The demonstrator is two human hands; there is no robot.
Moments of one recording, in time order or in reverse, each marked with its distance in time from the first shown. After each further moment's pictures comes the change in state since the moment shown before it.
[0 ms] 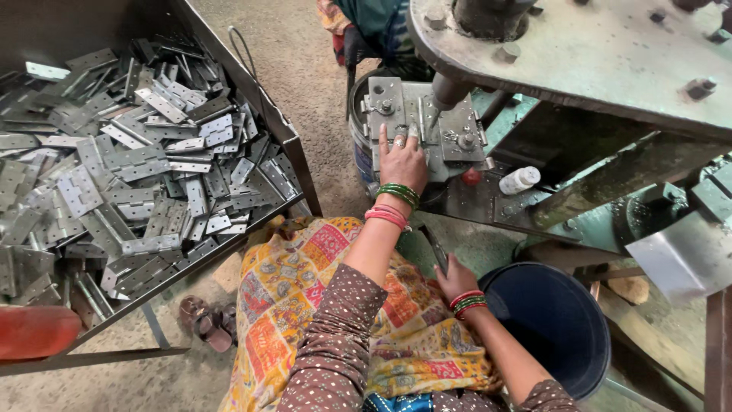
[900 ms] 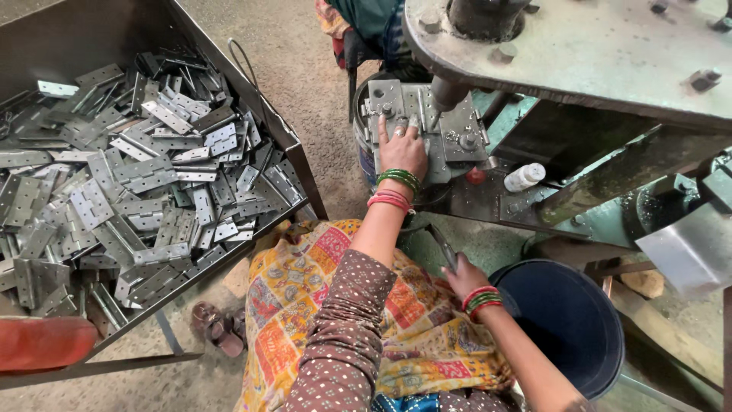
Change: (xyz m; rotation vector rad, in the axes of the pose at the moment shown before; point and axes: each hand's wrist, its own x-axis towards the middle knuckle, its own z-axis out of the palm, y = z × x) left_hand 0.030 -0.011 0.011 -0.005 -0.085 -0.019; right_hand 0.004 -0.004 -0.013 -0.026 -0.184 0.143
